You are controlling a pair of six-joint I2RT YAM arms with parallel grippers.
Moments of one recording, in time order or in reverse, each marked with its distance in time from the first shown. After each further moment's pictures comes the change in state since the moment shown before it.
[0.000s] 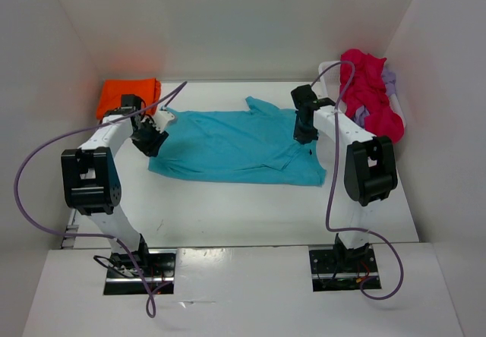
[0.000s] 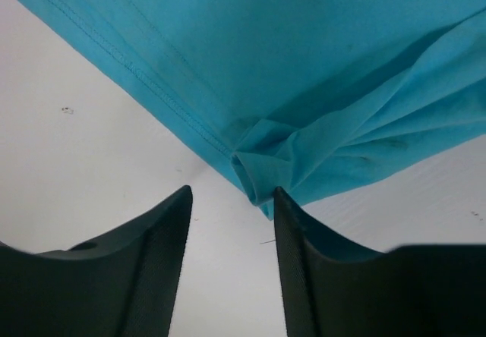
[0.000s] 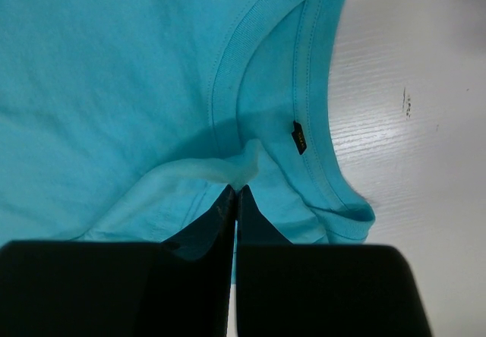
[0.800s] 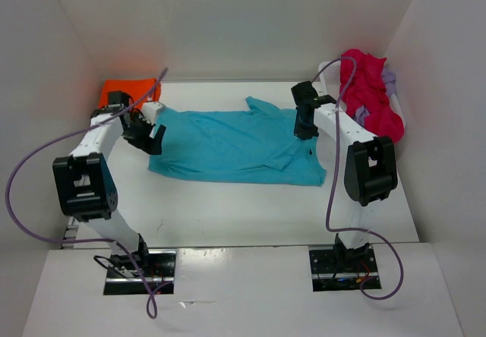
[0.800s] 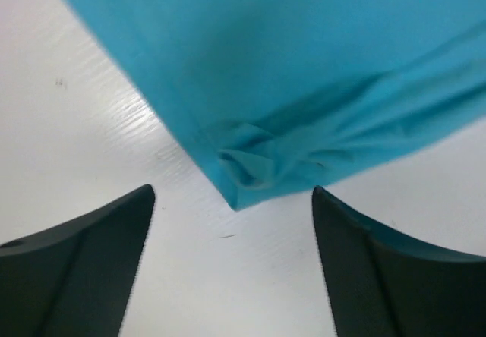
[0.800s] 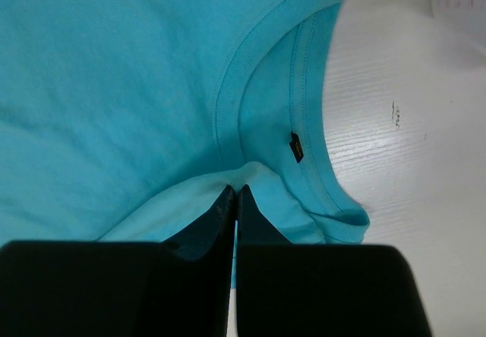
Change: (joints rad) left arm 0.106 0.002 0.067 -0.034 0.145 -0.256; right arm 0.000 0.000 0.035 -0.008 0.023 0.000
